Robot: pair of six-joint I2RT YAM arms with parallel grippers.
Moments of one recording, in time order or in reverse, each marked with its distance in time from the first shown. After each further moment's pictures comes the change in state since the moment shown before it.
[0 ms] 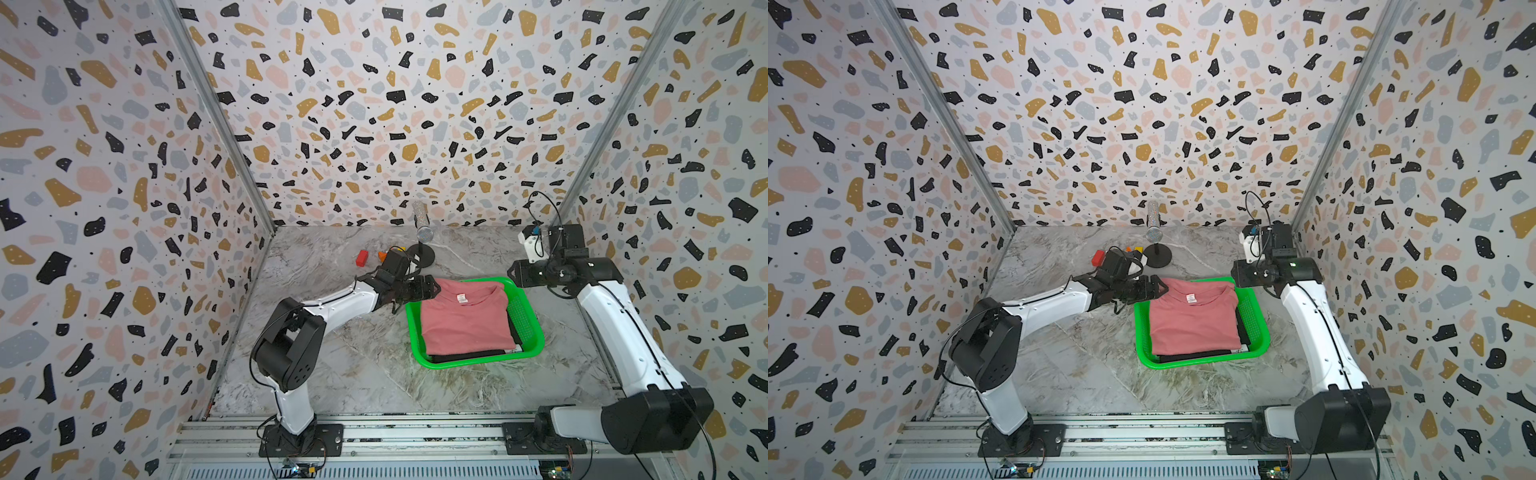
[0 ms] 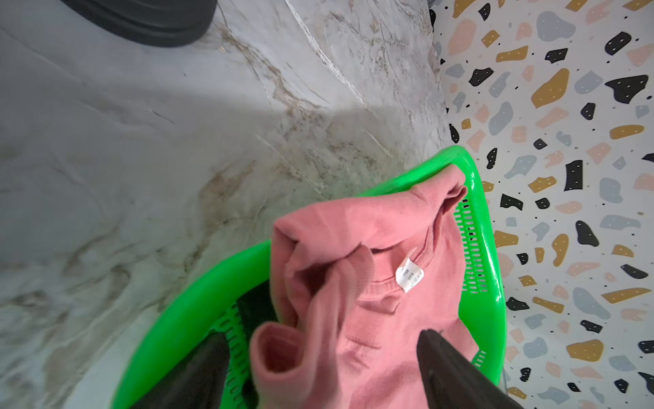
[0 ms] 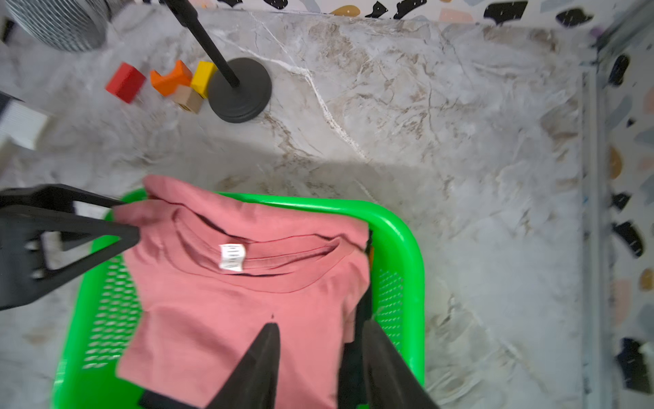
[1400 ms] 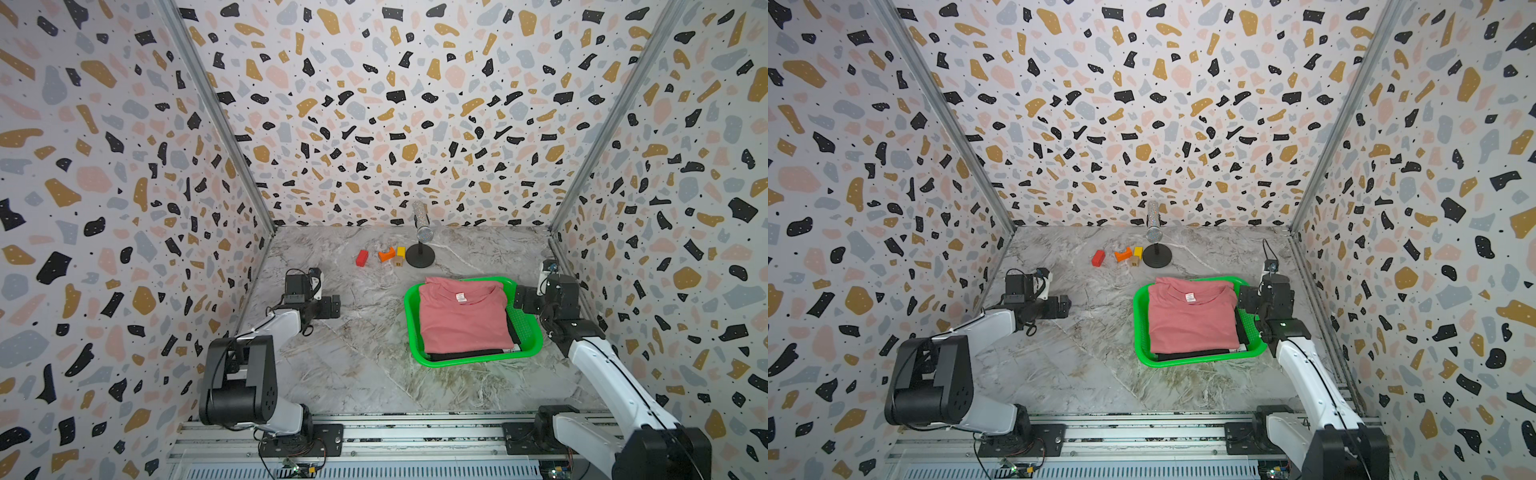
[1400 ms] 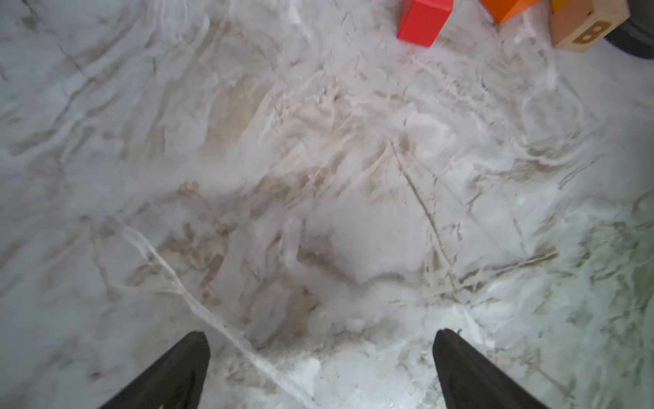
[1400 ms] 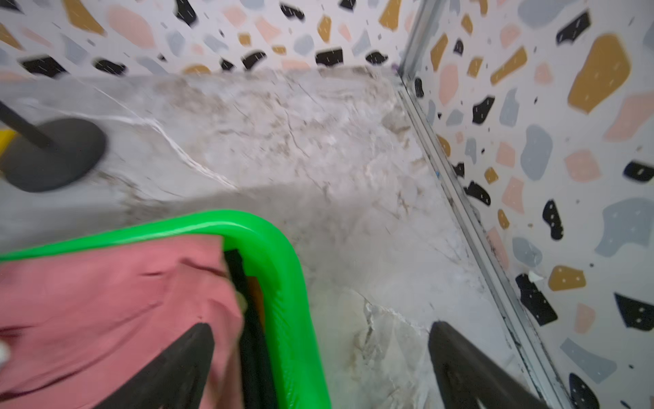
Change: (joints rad) left arm 0.657 -0.313 -0.602 0.185 -0.196 0.644; right arm -0.058 -0.208 -0.767 0.826 0.448 0.009
